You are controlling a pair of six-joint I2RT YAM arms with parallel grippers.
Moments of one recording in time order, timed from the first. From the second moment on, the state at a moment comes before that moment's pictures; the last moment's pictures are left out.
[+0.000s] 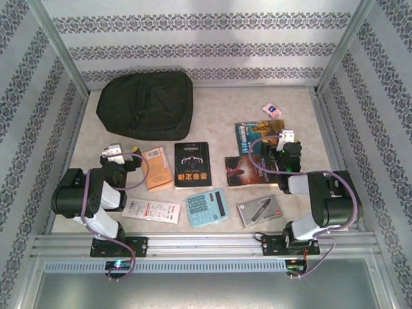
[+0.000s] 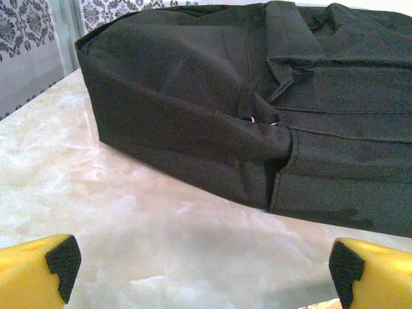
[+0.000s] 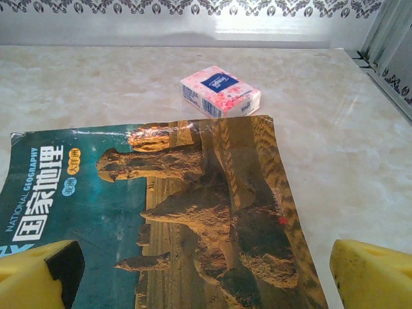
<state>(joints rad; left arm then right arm) 0.07 1.63 0.15 1.29 -0.08 -0.11 0.04 1.52 0.37 0.80 0.07 0.02</state>
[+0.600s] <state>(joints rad) 0.07 1.63 0.15 1.29 -0.08 -0.11 0.04 1.52 0.37 0.80 0.07 0.02</state>
